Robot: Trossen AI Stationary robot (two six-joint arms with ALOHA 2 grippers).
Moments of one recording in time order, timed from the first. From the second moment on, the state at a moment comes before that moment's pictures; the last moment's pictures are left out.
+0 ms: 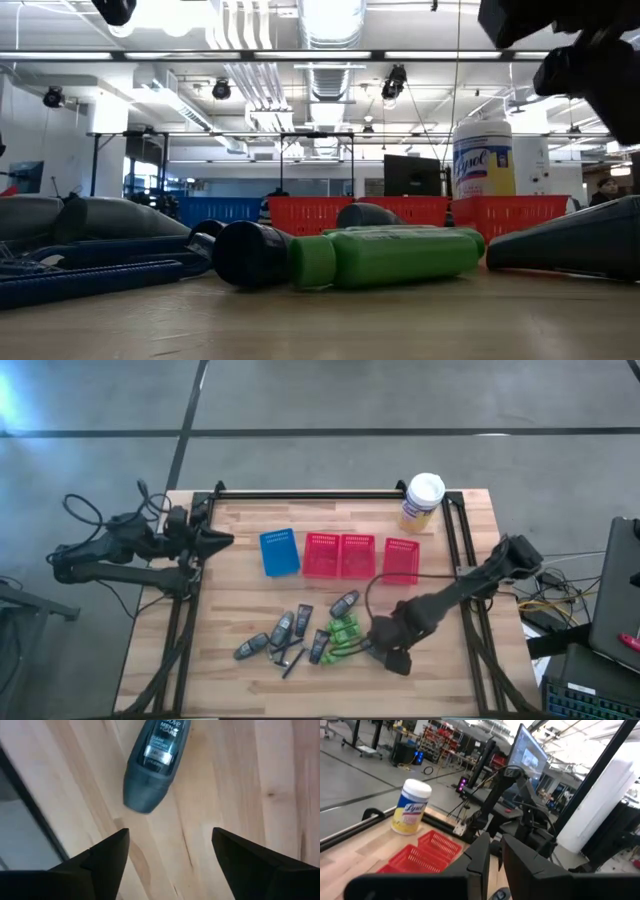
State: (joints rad) left arm 0.00 0.50 0.78 -0.31 -0.11 -0.45; right arm 0.50 1.70 1.27 -1.05 -0.16 0.84
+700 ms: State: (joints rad) left arm 0.00 0.53 0.78 -0.34 -0.12 -0.44; right arm 0.55 1.80 1.31 -0.98 -0.13 0.96
